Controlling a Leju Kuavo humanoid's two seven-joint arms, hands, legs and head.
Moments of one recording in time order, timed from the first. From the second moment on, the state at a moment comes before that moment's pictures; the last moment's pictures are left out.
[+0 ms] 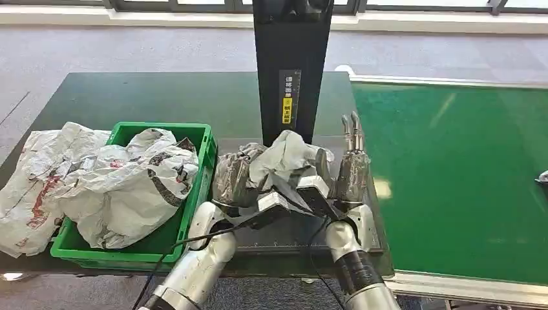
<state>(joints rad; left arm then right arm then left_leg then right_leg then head) -0.36 -0.34 -0.17 -1.06 -1.10 0.68 -0.39 -0.38 0.32 0.10 -0.93 0.63 -0.64 -0.69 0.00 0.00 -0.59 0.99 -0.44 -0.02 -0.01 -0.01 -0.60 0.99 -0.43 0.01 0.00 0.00</state>
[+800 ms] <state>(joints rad) -0.29 -0.32 -0.02 -1.75 -1.35 0.69 -0.39 -0.22 0.31 0.15 -1.37 0.63 -0.70 -0.70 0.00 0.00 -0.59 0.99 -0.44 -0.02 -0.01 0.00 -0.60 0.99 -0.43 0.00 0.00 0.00</state>
